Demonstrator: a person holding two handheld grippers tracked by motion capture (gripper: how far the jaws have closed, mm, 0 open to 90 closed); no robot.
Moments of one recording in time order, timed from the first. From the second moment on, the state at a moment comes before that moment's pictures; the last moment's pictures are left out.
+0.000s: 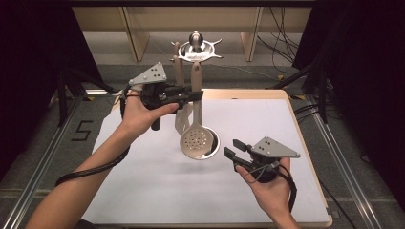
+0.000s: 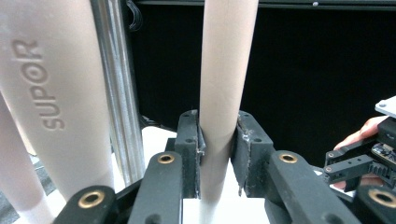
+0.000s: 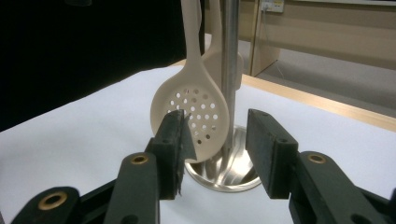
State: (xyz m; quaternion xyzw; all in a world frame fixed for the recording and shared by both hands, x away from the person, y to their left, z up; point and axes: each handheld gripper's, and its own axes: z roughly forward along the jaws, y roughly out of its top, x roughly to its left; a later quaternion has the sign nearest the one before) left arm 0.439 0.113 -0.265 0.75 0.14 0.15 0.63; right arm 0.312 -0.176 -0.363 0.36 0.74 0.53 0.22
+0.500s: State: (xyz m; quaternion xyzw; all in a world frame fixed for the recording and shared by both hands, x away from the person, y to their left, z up) left arm 0.430 0.113 -0.264 0.75 0.14 0.18 0.62; right arm 0.312 -0.176 -0.363 0.36 0.74 0.53 0.21
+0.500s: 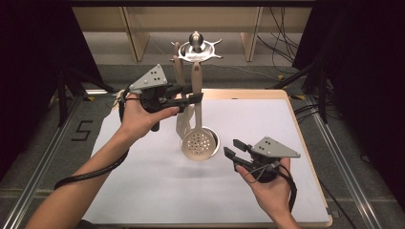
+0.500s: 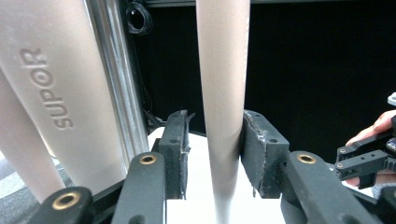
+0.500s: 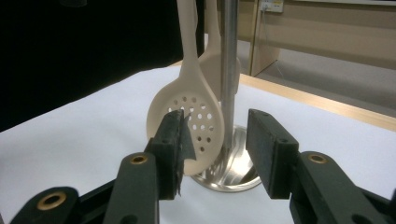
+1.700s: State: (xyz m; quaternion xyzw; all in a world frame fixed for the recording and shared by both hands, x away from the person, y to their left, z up) left arm 0.370 0.159 -0.291 0.72 0.18 0.20 0.64; right arm 0.311 -0.179 -0.362 0.37 0.73 0.54 0.21
